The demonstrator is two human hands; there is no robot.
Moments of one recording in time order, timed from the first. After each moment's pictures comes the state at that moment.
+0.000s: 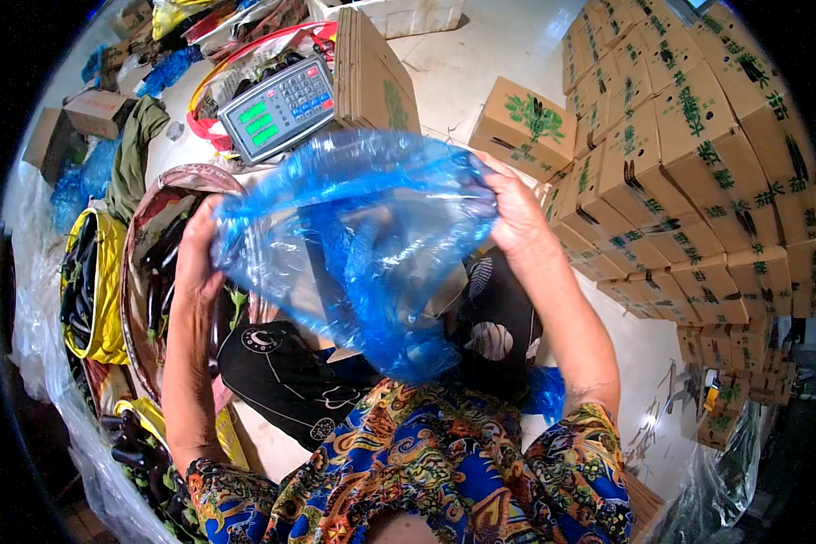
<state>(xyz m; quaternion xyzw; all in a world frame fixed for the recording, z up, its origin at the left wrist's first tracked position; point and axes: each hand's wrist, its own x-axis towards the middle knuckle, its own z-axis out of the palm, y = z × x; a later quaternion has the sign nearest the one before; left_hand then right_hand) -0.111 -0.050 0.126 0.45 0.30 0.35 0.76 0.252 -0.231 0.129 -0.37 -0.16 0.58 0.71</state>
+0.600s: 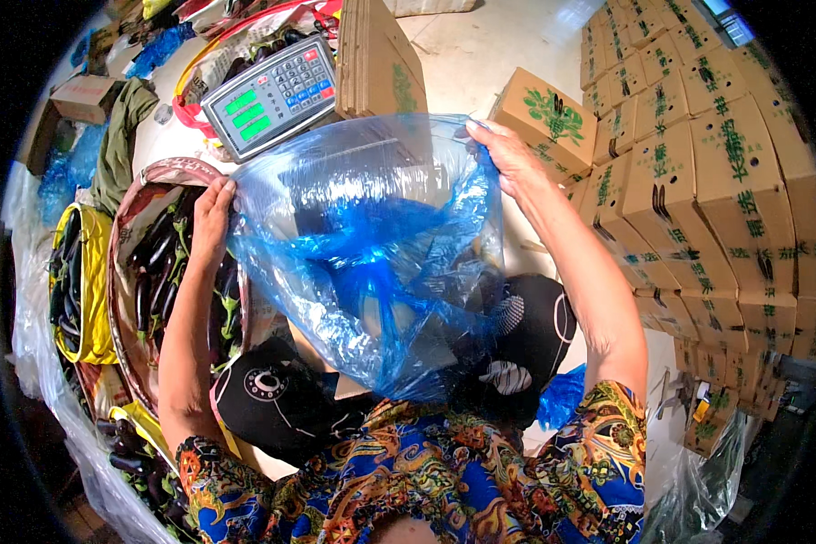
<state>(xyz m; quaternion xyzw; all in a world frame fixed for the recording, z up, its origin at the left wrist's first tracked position) -0.099 0.056 -0.007 0.65 0.42 0.37 0.51 0.323 -0.123 0.064 -0.64 -0.23 0.50 0.54</state>
